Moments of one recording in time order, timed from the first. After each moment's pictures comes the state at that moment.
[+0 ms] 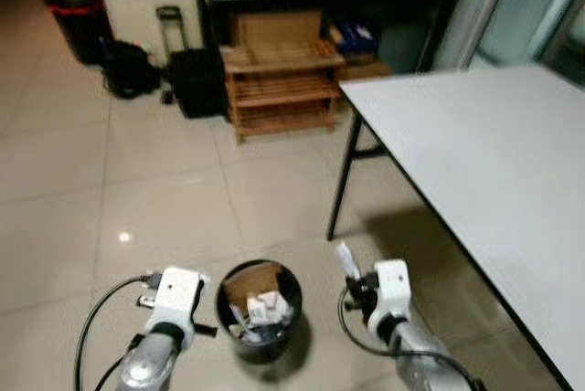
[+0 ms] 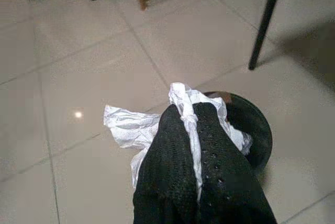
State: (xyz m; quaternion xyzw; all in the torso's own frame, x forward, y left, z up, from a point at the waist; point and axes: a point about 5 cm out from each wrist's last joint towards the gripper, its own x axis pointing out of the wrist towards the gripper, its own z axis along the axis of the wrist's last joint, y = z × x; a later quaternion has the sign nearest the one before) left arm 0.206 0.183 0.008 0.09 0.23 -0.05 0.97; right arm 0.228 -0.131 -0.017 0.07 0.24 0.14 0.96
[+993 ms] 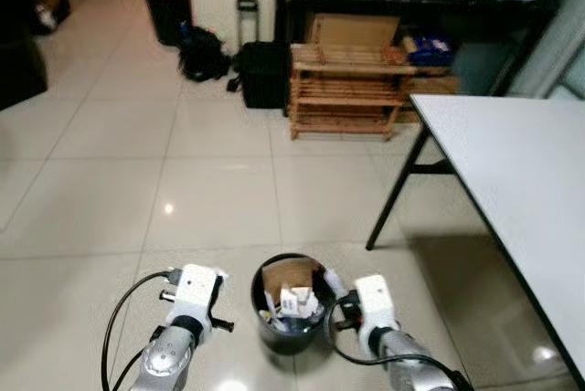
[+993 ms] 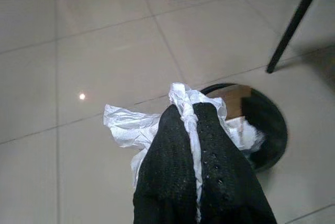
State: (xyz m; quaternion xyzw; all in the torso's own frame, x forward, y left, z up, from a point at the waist) left arm 0.219 0.175 -0.012 0.09 0.22 -0.08 0.97; right arm 0.221 -0.117 -0.054 0.02 0.33 0.16 0.93
